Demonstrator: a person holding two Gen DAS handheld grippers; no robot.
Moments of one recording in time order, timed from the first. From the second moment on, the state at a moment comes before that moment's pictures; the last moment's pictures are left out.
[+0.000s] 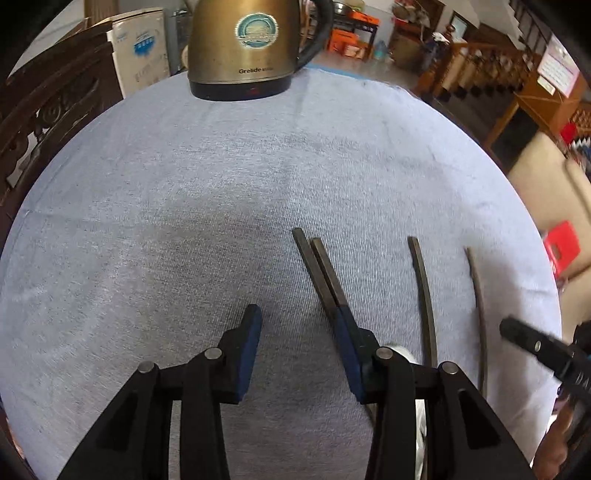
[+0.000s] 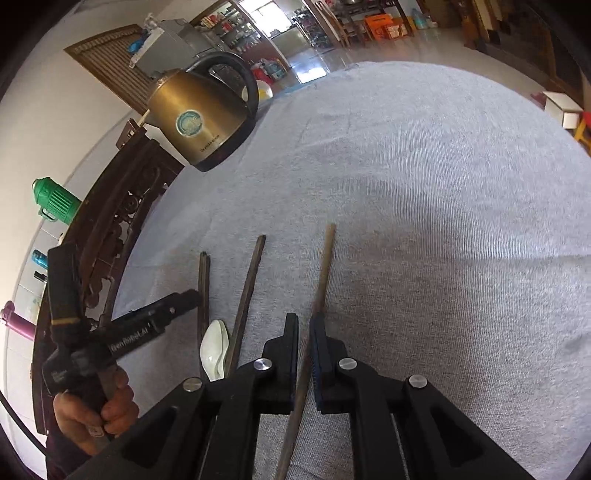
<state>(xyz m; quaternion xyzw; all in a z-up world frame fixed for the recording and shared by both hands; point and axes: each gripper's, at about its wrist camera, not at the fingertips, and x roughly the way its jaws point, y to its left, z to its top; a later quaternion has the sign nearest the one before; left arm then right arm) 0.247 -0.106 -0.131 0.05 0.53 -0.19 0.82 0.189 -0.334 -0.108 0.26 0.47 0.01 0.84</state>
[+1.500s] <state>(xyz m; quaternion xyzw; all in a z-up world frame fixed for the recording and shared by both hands) 0.135 -0.008 -0.022 -0.02 0.41 -0.18 0.90 0.104 -0.308 -0.029 0.21 0.35 0.02 0.91</state>
